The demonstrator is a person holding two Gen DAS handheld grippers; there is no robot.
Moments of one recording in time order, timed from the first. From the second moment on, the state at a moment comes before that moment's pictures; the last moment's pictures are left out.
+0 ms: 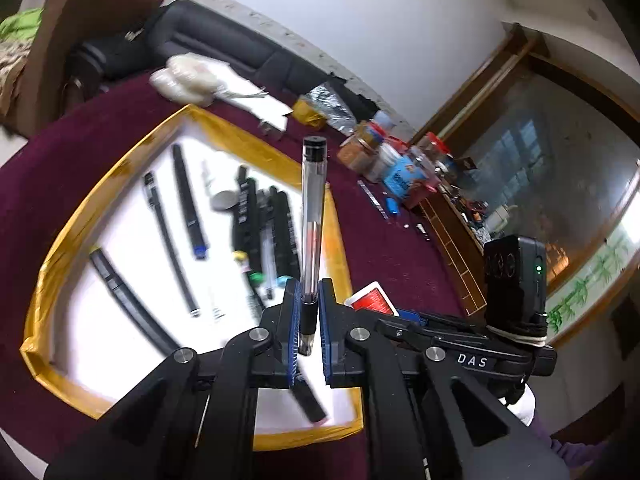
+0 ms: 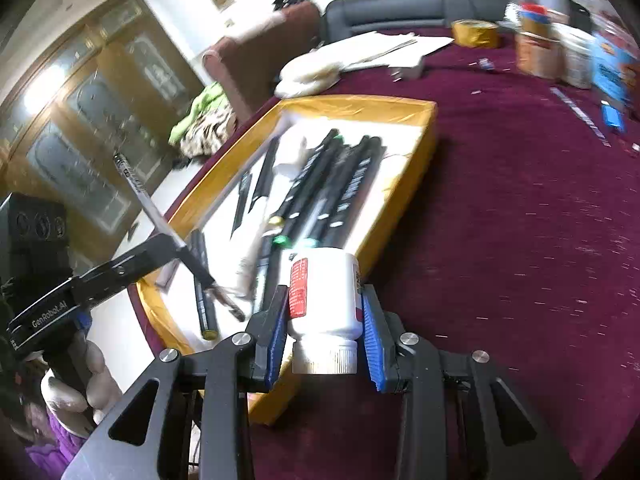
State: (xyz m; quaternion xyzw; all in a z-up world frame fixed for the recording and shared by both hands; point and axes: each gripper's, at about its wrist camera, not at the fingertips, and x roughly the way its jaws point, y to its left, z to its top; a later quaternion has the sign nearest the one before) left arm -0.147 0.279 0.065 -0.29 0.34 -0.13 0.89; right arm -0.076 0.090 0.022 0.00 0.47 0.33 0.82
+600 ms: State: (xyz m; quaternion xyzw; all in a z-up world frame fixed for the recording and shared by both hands) left arm -0.149 0.299 0.039 -0.32 0.36 -0.14 0.87; right arm -0.091 0.148 0.019 -0.11 0.44 0.31 0.83
